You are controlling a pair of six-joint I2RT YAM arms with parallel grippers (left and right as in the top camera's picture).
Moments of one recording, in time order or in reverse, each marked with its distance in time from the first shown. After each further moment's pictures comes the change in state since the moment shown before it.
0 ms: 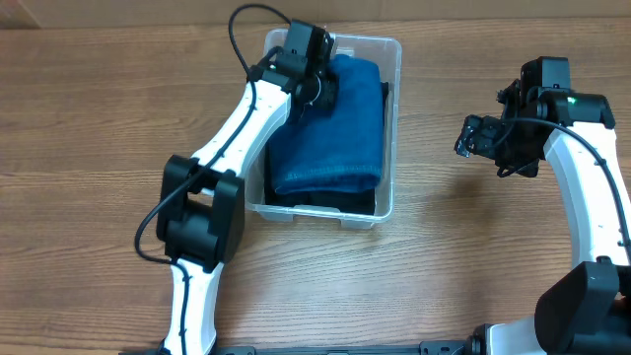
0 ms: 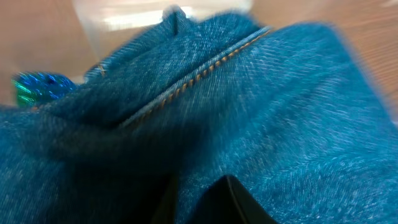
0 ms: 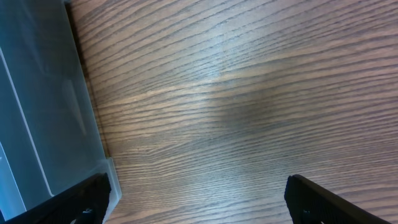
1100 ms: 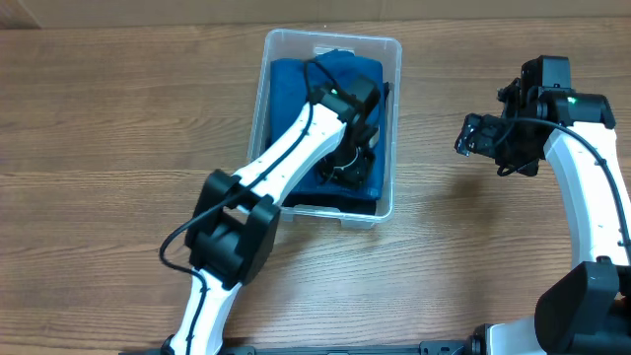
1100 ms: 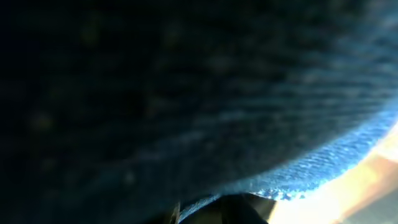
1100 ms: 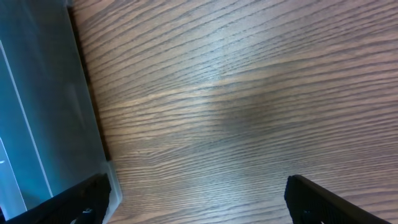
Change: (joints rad) left arm -0.225 -0.003 0.010 -0.633 0.127 0.038; right arm 0.000 0.000 0.000 0.011 0.000 0.000
